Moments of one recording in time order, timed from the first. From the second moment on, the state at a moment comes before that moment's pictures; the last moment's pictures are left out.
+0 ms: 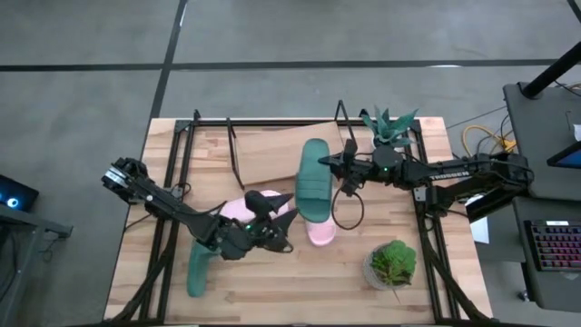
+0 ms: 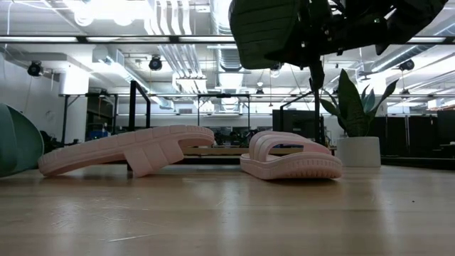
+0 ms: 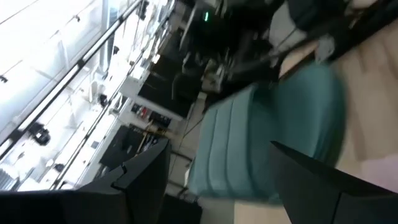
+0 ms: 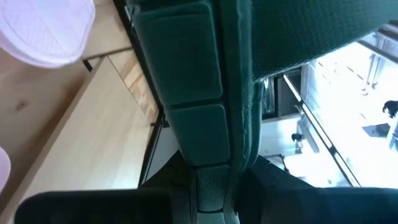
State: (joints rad) left arm -0.51 1.60 1.19 0.35 -1.16 0.92; right arm -0.16 1.21 0.55 0.58 0.07 -1.34
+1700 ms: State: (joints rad) left arm -0.31 1.67 1.28 0.18 -1.15 0.90; right arm -0.18 1.21 0.58 0.54 0.06 -1.31
